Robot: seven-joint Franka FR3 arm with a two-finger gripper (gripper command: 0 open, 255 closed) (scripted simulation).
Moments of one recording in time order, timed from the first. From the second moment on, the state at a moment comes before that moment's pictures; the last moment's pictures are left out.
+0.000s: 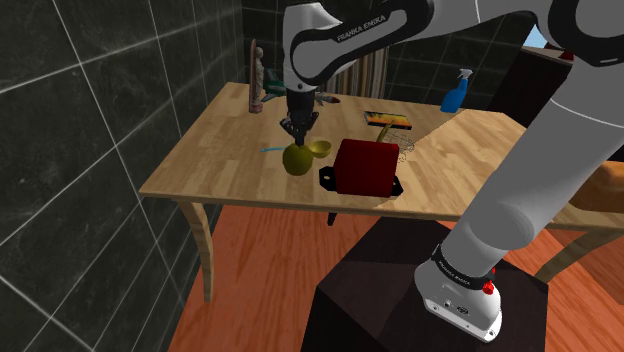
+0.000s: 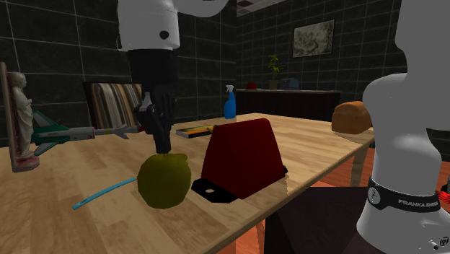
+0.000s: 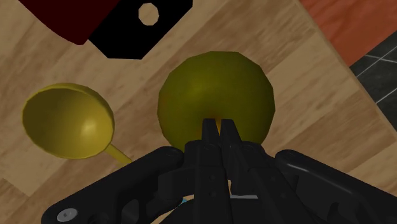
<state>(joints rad) -0.06 -0.03 0.21 -2.15 -0.07 2.08 0.26</state>
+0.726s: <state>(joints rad) -0.06 -0.08 0.21 -2.05 -0.05 1.94 0.24</state>
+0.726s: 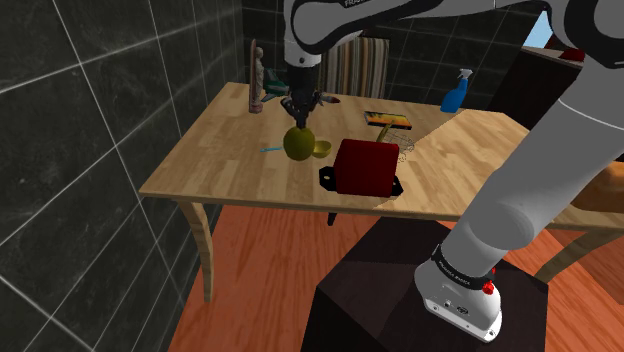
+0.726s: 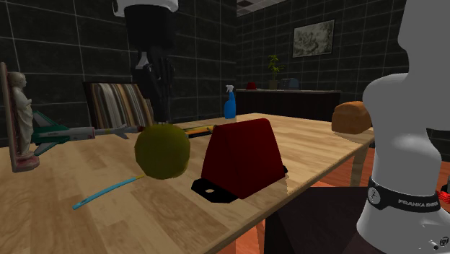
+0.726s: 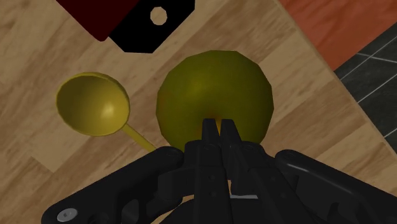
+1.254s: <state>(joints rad) -0.06 -0.10 0.21 -1.96 -0.05 1.83 0.24</state>
